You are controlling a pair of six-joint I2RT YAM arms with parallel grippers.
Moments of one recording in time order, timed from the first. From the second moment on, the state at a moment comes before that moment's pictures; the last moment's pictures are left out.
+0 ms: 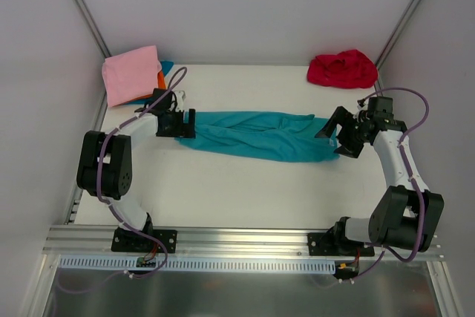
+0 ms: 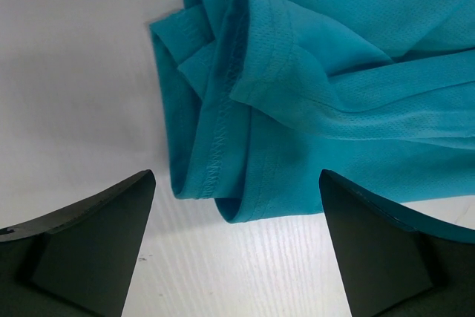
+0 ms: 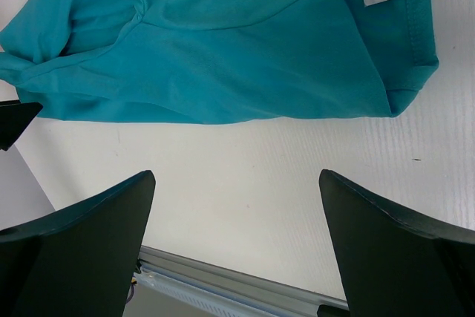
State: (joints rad) left arm -0.15 1.70 1.03 -0.34 0.14 -0.09; right arm -0.16 1.32 1.01 -0.77 -0.44 0.39
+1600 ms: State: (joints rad) left arm -0.15 1.44 0.97 -0.42 0.25 -0.27; right arm -0.16 1.33 1.00 -0.78 -0.44 0.39
